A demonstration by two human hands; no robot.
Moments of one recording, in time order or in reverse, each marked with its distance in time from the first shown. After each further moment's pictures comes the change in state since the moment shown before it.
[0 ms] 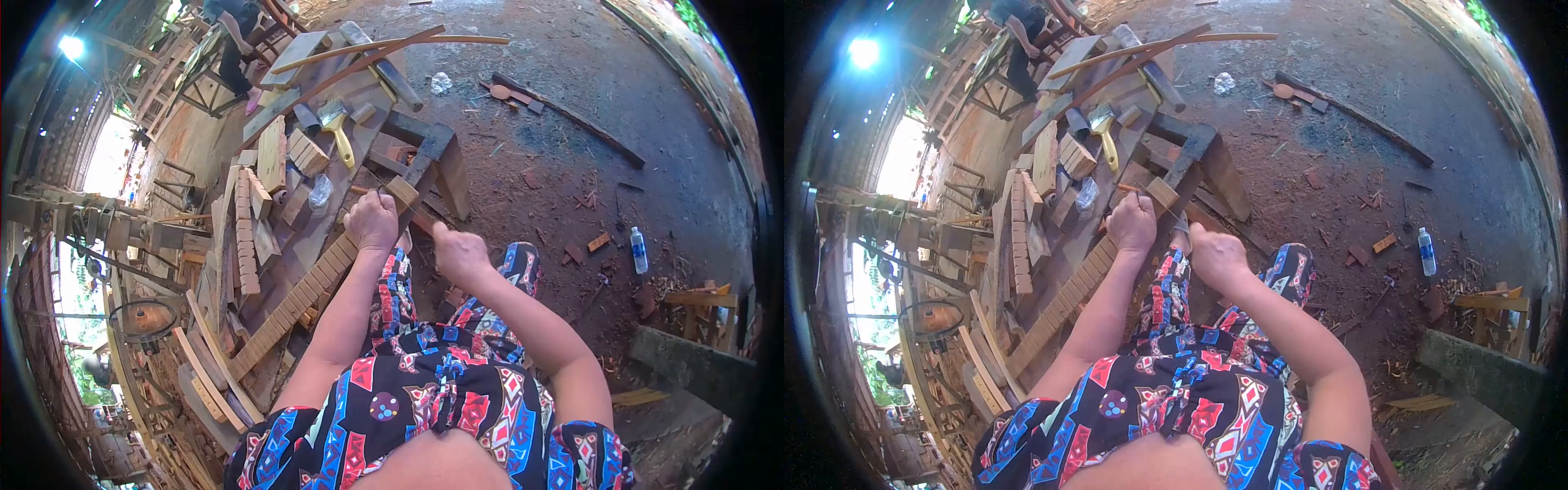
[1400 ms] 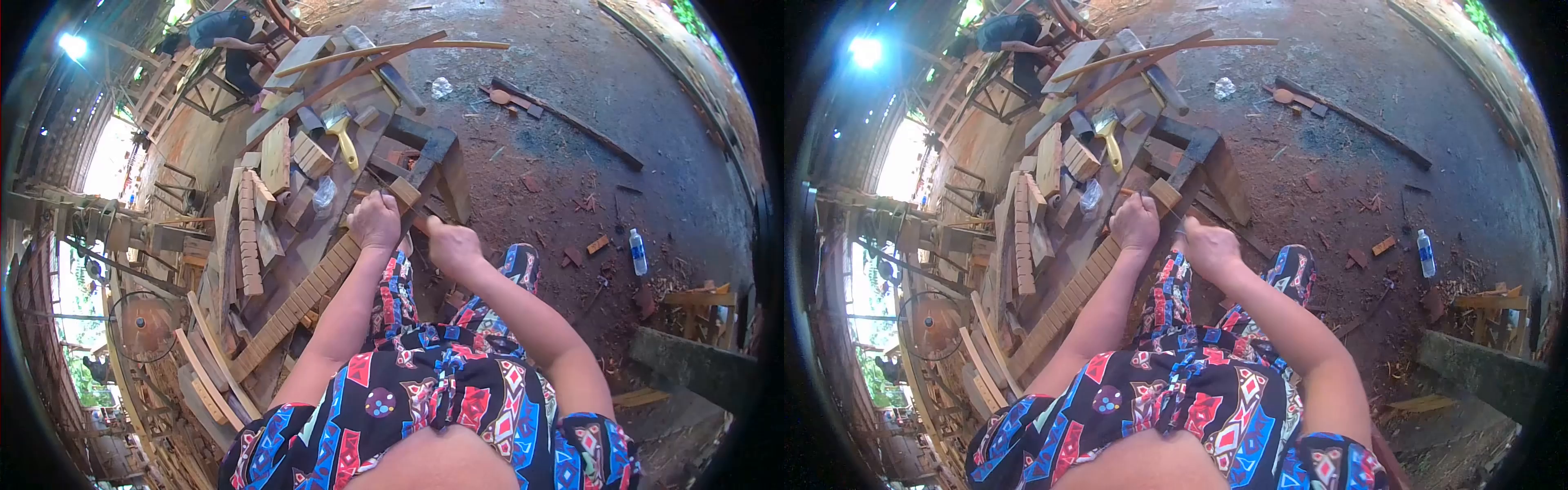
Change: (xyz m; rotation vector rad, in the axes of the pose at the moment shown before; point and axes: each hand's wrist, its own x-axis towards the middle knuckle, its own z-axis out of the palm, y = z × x) left_hand 0.002 -0.002 0.003 0.005 0.009 0.008; right_hand 0.015 -0.003 0.011 0.006 0.052 -0.037
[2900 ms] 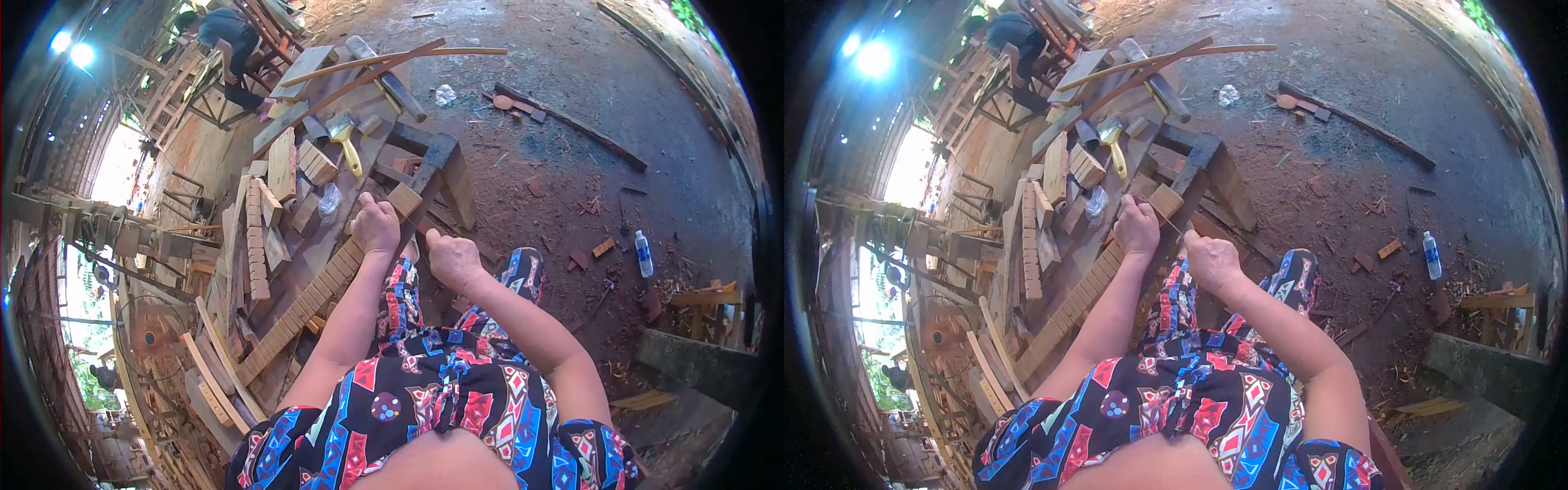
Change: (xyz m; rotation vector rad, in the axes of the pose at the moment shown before) left_hand 0.003 -0.001 -0.002 -0.113 0.062 -0.099; right_hand -0.012 -0.010 -0.005 0.011 -0.050 0.001
